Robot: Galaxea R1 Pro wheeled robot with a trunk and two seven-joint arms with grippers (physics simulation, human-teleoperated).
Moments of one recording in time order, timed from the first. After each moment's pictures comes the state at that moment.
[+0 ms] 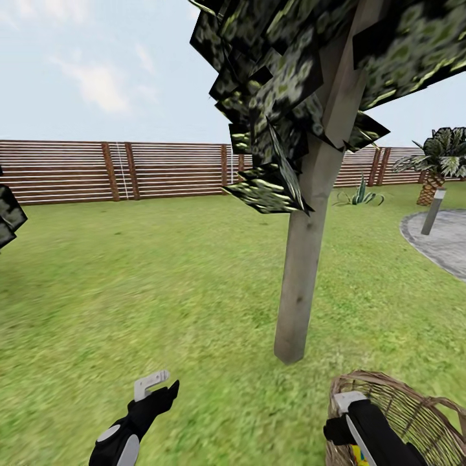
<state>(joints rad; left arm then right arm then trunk) -0.11 -0.06 0.01 -1.24 0.33 0.33 0.09 -0.32 -0.13 0.06 -0.94 0.05 0.86 0.05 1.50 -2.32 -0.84</state>
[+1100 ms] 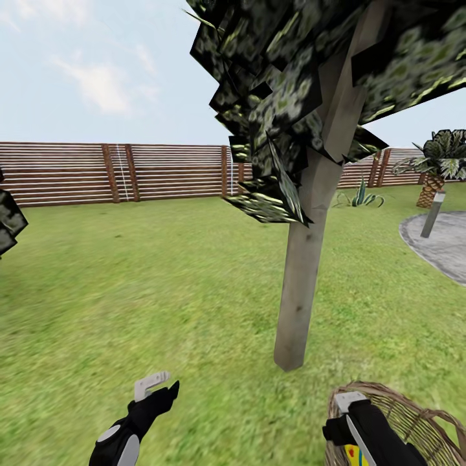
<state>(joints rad) -0.11 -0.06 0.01 -1.23 0.33 0.33 0.09 -0.32 -0.13 0.06 -0.93 0.05 0.86 0.06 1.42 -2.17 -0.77</state>
